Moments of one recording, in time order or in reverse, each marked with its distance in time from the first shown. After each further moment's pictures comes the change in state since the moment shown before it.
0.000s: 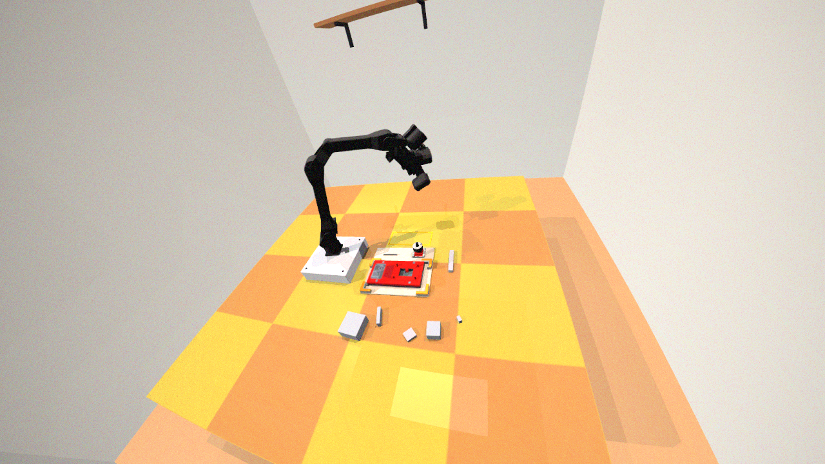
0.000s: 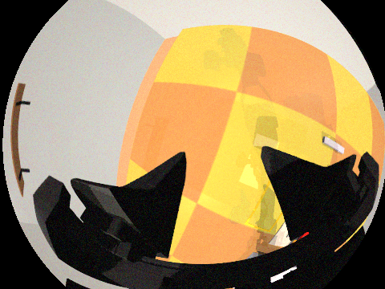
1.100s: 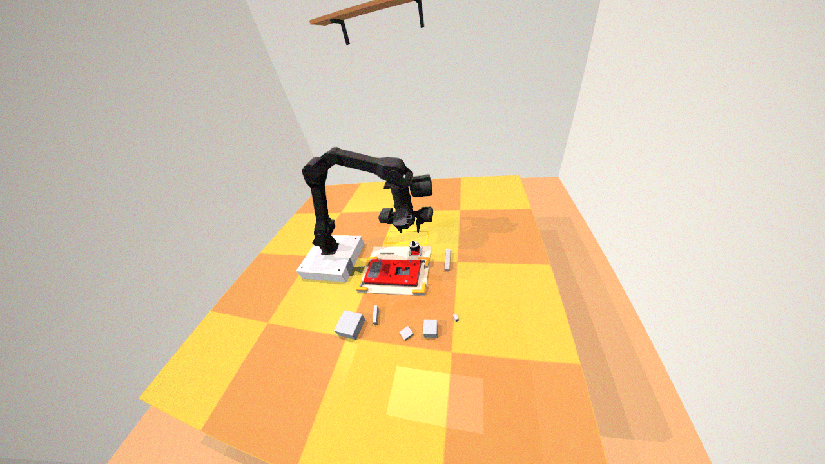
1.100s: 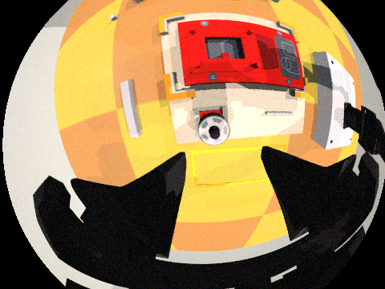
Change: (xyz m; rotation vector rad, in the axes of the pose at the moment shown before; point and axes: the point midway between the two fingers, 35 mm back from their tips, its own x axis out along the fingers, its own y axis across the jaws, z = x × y) arm -0.022 -0.202 -0.104 1.828 -0.044 -0.707
